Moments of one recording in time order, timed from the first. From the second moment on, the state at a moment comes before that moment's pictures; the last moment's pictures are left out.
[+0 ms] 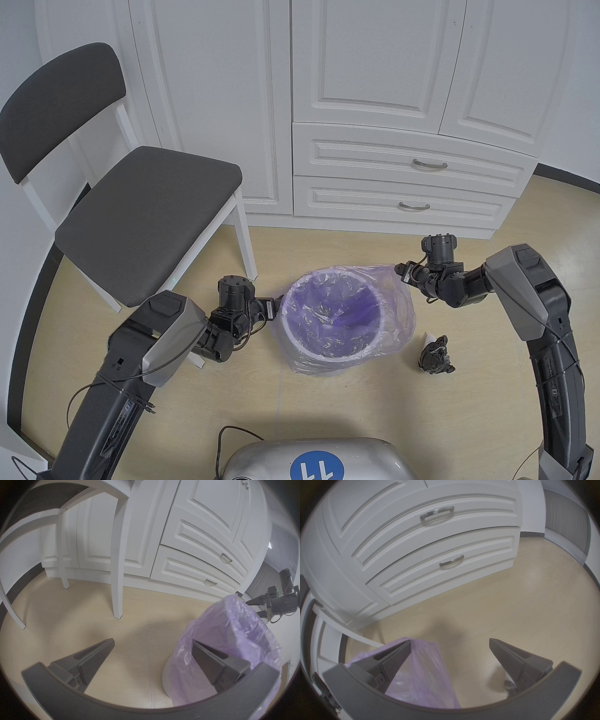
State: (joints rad) left arm -0.35 2.89 -1.79 -0.77 0.03 -0.21; right arm 0.17 2.66 -1.79 -0.37 -0.19 0.48
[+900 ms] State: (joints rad) left arm -0.33 2.56 -1.23 -0.96 0.03 -0.18; right arm 0.16 2.63 -1.73 -0.17 -0.01 0.51
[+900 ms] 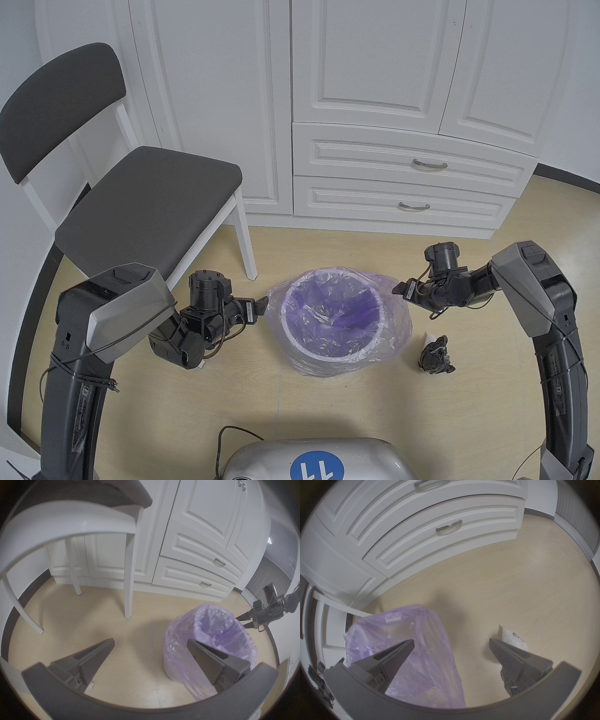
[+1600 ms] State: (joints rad) left arm -0.37 2.38 -0.89 -1.01 0.04 -0.03; right arm 0.11 2.56 -1.53 -0.18 0.03 0.22
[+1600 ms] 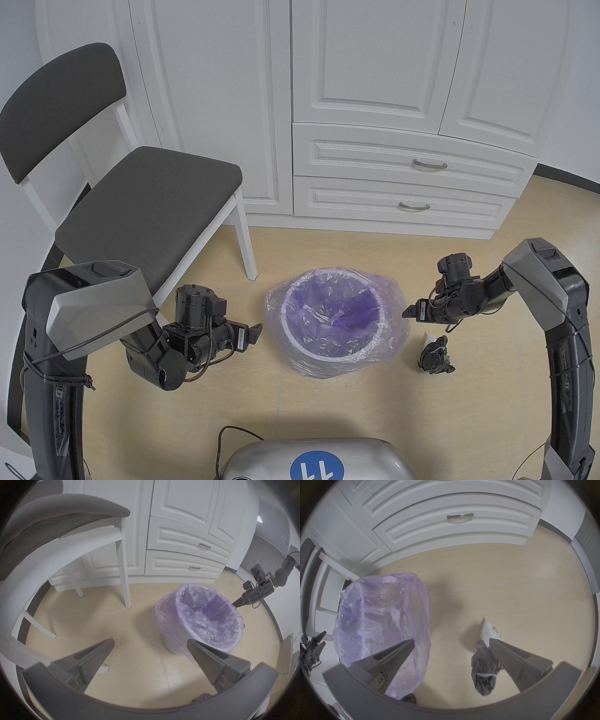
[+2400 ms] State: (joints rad) left arm -0.33 2.64 -1.56 -0.50 0.02 -0.02; right arm 0.14 2.84 -1.86 -0.17 -0.03 0.29
